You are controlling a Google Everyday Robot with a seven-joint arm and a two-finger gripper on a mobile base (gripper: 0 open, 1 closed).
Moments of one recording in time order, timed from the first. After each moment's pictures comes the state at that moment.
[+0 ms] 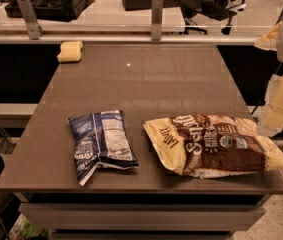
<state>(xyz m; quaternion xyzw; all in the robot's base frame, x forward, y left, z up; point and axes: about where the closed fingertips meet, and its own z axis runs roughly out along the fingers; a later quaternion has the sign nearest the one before) 0.438 -0.212 0.992 -0.60 0.78 -0.05 0.18</state>
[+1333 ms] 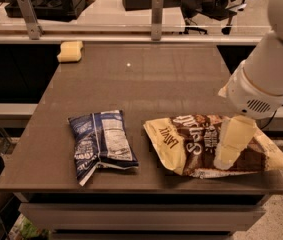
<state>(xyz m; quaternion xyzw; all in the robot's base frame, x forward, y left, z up) 0.440 -0.175 0.884 -0.59 0.80 0.01 0.13</state>
